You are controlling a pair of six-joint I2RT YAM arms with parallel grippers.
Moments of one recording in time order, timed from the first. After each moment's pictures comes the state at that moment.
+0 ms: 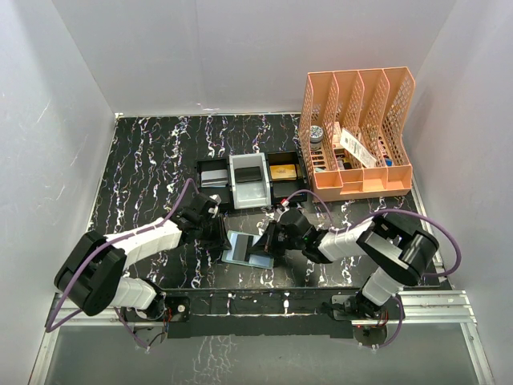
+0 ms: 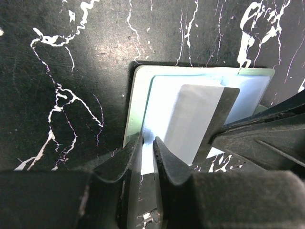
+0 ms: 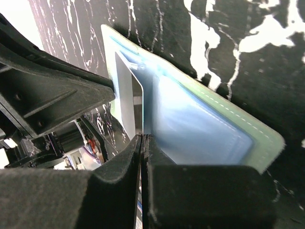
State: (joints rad) left arm -0.62 1.34 0.57 -0.29 0.20 -0.72; right arm 0.85 1.60 0.47 0.52 -0.28 1.18
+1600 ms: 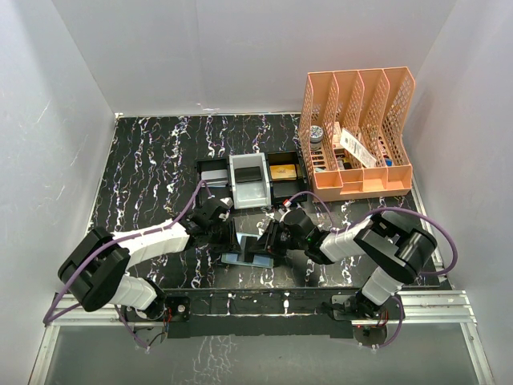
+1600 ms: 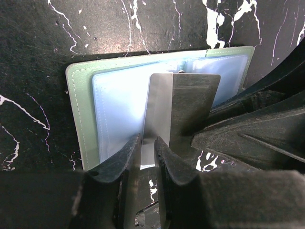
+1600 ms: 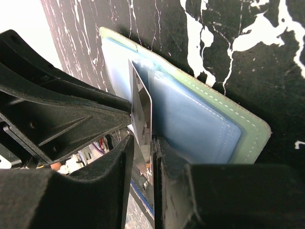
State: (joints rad) left arm -0.74 1.38 0.59 -0.24 0.17 -0.76; right arm 0.82 1.61 0.42 0.60 -0.34 1.20
